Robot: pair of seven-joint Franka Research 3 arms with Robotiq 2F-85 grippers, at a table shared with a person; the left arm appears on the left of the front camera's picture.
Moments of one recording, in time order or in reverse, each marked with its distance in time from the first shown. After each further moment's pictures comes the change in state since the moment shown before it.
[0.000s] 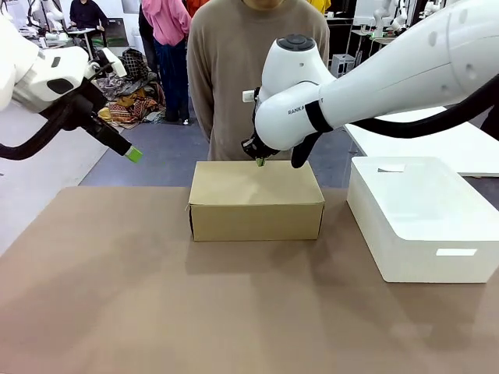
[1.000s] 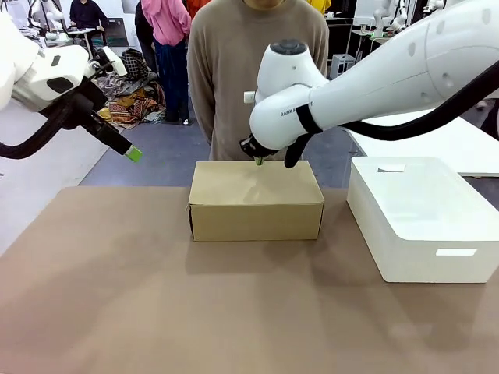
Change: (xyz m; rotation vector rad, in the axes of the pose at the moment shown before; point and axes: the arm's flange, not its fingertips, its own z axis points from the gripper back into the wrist) left arm 0.001 0.000 0.001 0.001 -0.002 -0.003; right arm 0.014 0.000 0.009 -0.006 -0.017 -0.063
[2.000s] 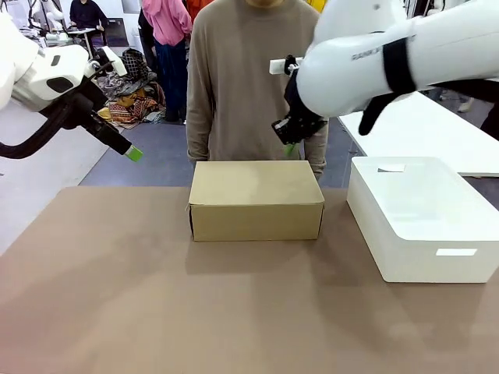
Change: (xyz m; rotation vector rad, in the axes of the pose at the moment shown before) left arm 0.000 0.000 0.000 0.000 0.000 0.000; right arm -0.091 -0.040 0.141 0.099 0.013 0.194
